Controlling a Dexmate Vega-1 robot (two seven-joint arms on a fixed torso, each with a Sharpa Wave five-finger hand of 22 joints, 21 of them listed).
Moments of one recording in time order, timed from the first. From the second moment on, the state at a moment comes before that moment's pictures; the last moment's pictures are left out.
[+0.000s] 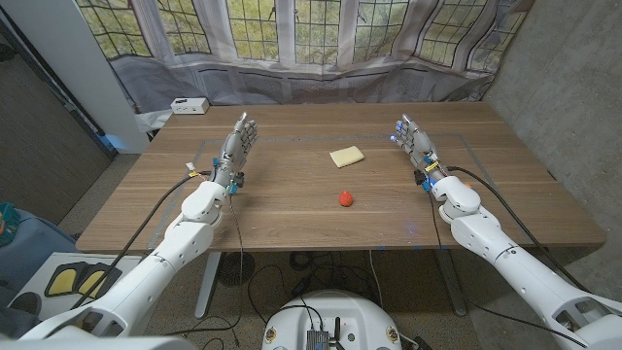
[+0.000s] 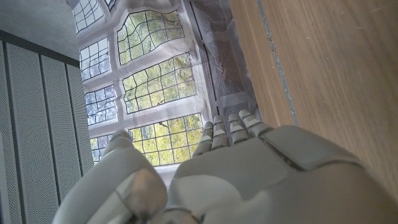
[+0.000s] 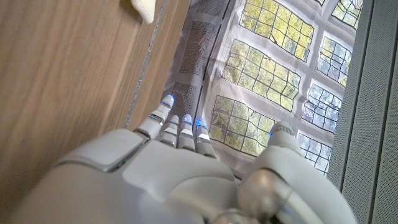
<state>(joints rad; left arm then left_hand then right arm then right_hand) 0.92 0.53 0.33 -1.38 -0.62 -0.40 0.00 0.23 0.03 0.19 -0.03 0.21 0.08 0.09 0.21 0.17 0.11 0.07 0.24 0.19 0.05 0.08 0.20 0.17 0.03 0.04 0.21 0.17 -0.88 -0.53 -0.38 -1.36 0.60 0.34 0.01 0.27 0.05 0.20 -0.12 0.17 0.16 0.10 0.20 0.18 0.12 0.12 0.20 0.19 0.02 0.08 0.20 0.21 0.24 0.00 0.19 0.17</state>
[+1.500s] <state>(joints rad) 1.03 0.61 0.28 -1.52 -0.47 -0.48 0.13 0.40 0.12 0.29 -0.15 0.19 0.31 0.08 0.21 0.17 0.31 0.04 0.26 0.19 0.23 0.04 0.20 0.17 0.18 0.07 0.23 0.18 -0.94 -0.56 -0.34 -1.44 0.62 0.41 0.04 0.28 0.06 0.21 -0.13 0.17 0.15 0.10 0.19 0.19 0.12 0.12 0.20 0.19 0.01 0.08 0.20 0.21 0.23 -0.01 0.19 0.17</state>
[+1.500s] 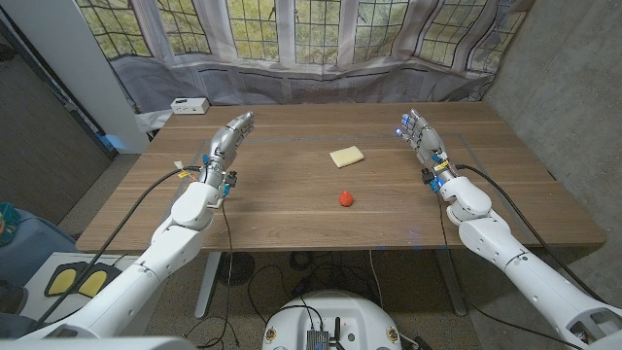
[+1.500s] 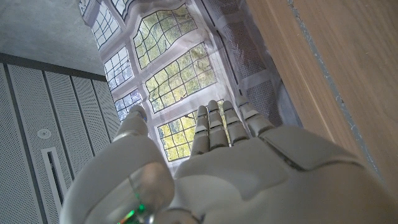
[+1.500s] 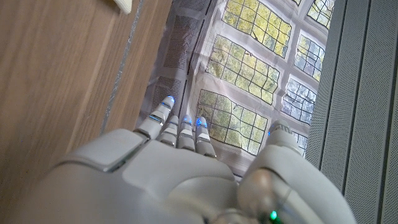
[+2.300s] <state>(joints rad) 1.17 0.67 0.19 -1.62 -0.39 -0.51 0.20 0.43 0.11 0.31 -0.16 0.19 0.31 0.07 0.21 0.18 0.32 0.03 0.26 0.19 0.24 0.04 0.20 0.17 0.19 0.08 0.23 0.18 -0.98 -0.56 -0.33 -1.50 0.60 0.41 -0.02 0.34 0.11 0.24 -0.15 0.19 0.15 0.10 0.19 0.19 0.12 0.12 0.20 0.19 0.01 0.08 0.20 0.20 0.23 -0.01 0.19 0.17</state>
